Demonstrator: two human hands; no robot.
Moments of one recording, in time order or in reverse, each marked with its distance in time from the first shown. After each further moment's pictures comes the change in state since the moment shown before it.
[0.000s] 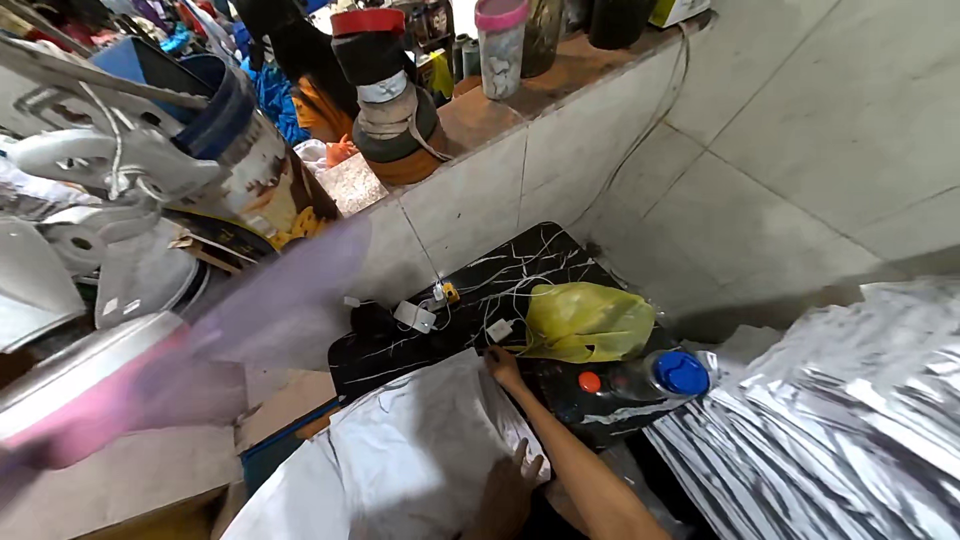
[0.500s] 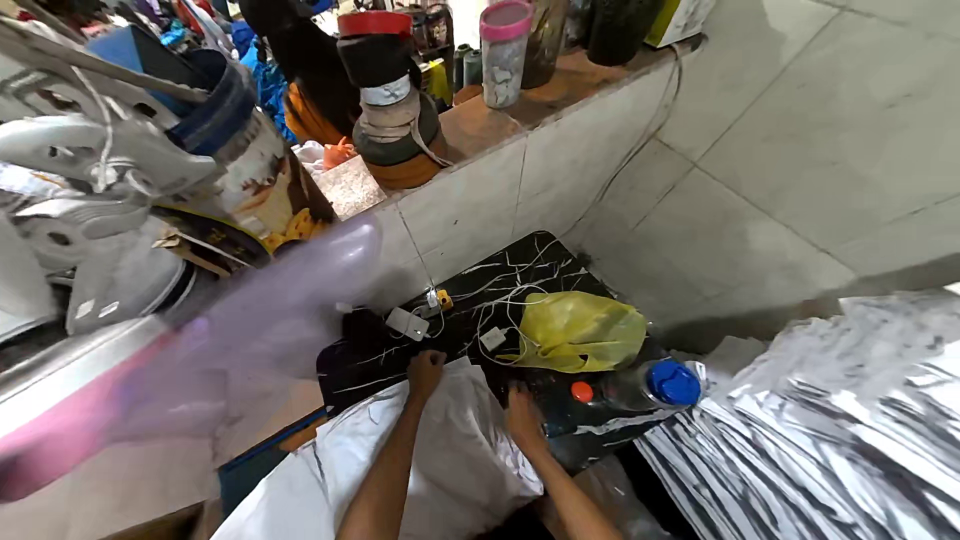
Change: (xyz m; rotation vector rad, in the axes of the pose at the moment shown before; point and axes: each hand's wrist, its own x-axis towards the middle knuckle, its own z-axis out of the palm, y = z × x) left_hand 0.145 -0.184 -0.130 -0.329 0.296 -0.547; right_hand -0.080 0.016 -0.005 -0.543 0.141 0.166
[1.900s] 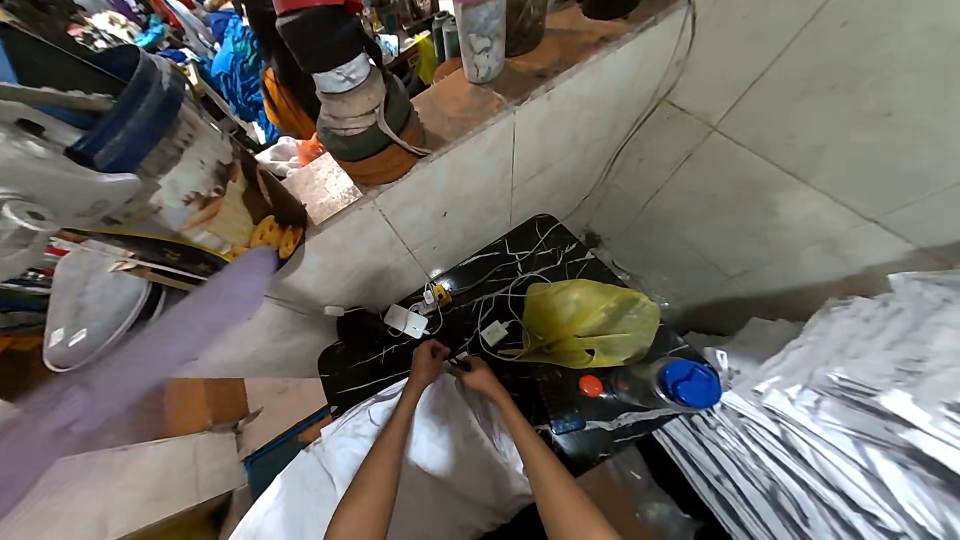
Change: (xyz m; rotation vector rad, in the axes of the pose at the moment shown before) left_hand 0.018 0.010 -0.006 -0.115 -0.072 0.174; right_hand 0.070 -0.079 -0.006 0.565 -0.443 -0.129
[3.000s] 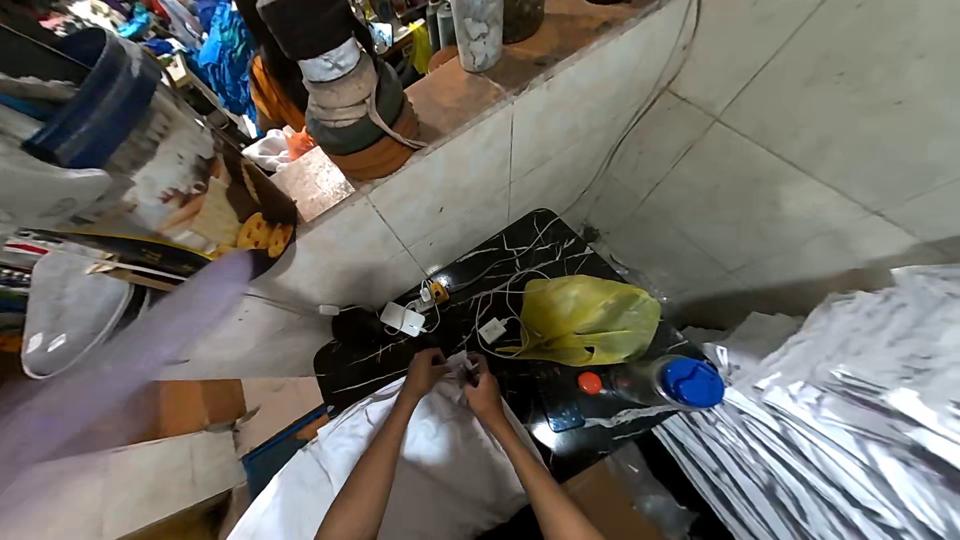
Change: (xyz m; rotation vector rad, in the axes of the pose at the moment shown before) left_hand -0.003 -0.025 0.008 0.193 -0.151 0.051; right_hand -0.030 0.025 0.031 0.114 0.386 -0.101
